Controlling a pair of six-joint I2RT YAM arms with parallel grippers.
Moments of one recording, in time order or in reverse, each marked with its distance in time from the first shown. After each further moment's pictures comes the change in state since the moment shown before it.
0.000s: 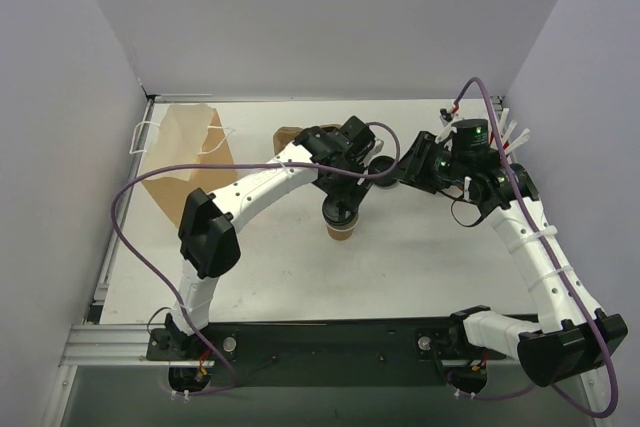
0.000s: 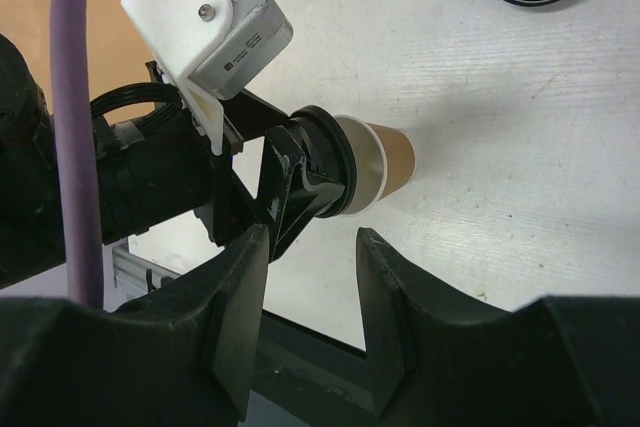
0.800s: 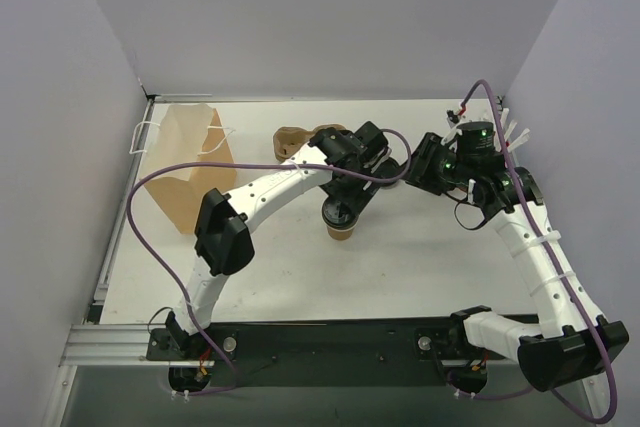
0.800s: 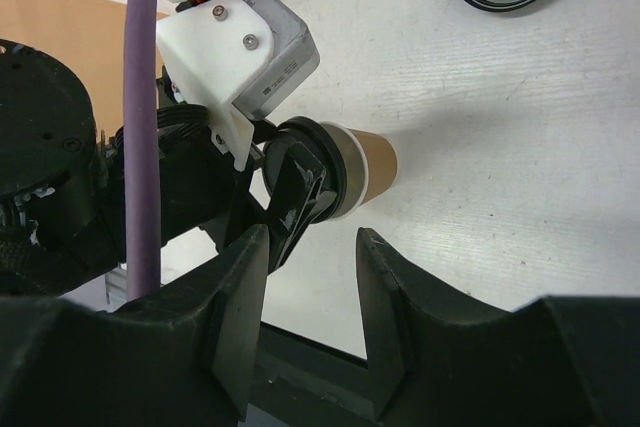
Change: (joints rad) left arm -0.049 0.108 0.153 -0.130 -0.092 0.025; right arm -0.015 -0.025 -0.019 -0.006 0.025 -0.004
